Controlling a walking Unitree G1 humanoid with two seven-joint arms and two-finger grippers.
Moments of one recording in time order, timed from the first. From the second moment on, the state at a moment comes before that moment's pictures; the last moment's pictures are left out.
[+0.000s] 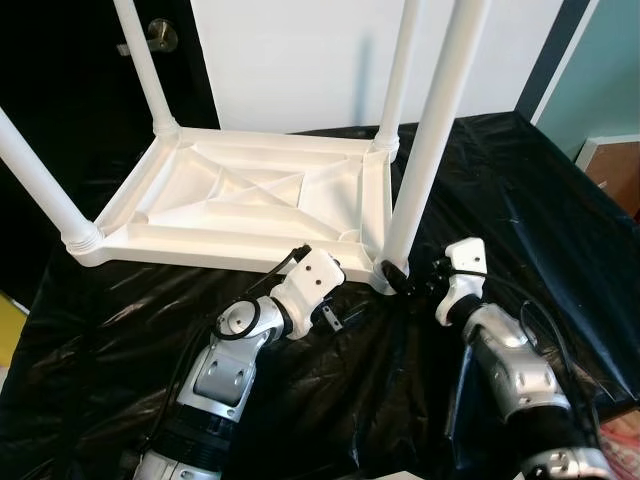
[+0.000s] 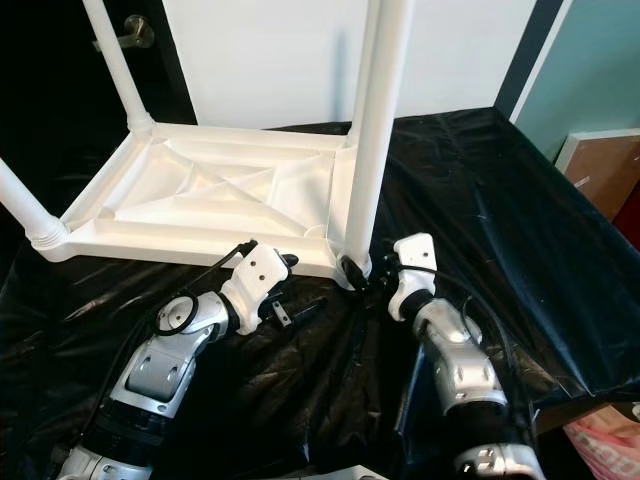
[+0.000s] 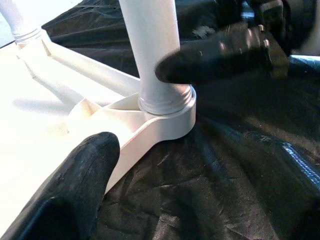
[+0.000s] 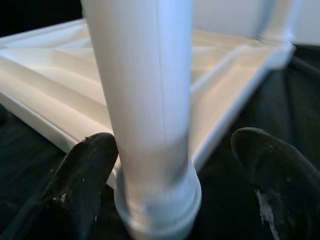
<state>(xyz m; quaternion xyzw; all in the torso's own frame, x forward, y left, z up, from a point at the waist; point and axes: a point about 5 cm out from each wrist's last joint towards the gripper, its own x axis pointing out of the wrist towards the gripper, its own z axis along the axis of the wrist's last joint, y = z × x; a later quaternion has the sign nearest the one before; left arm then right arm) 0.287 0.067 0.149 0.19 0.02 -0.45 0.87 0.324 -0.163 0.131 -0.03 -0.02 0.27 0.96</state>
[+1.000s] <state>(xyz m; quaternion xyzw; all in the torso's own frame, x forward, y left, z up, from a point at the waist) 0.285 0.072 0.152 0.19 0.02 -0.44 0.88 0.360 -0.152 0.121 -0.08 0.05 0.33 0.94</state>
